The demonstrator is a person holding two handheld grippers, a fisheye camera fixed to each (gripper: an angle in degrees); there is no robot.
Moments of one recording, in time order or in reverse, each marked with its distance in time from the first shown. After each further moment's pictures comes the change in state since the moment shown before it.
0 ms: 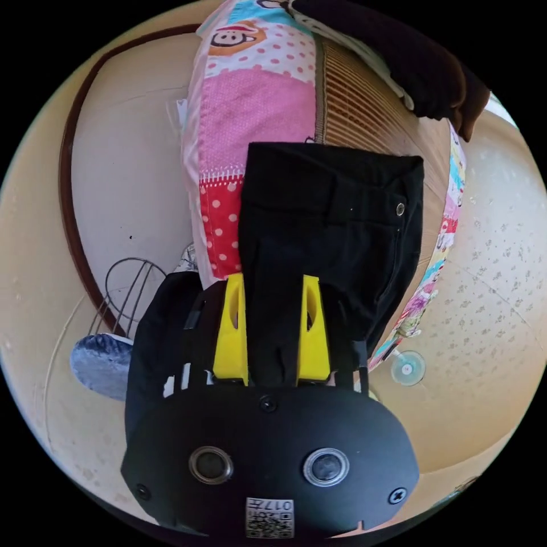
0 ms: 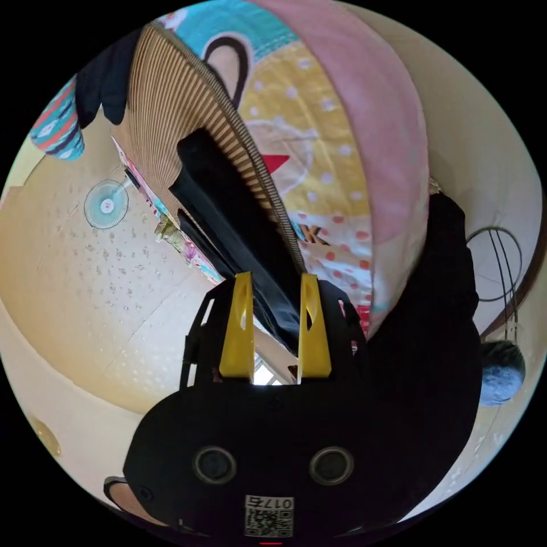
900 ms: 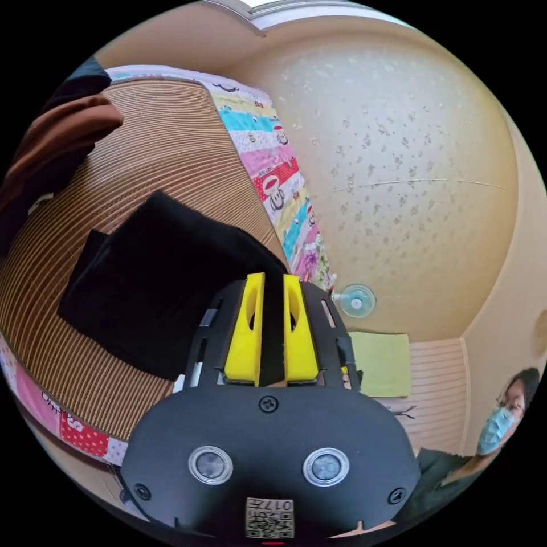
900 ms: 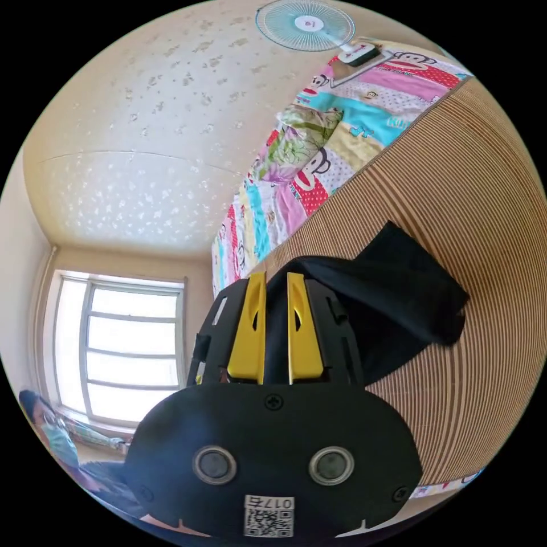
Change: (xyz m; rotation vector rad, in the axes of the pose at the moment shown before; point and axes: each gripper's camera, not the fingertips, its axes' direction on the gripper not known) left arm 0.379 -0.115 0.002 0.073 0.338 0.705; right arm -0.412 0.000 0.352 -0.203 0.369 -0.970
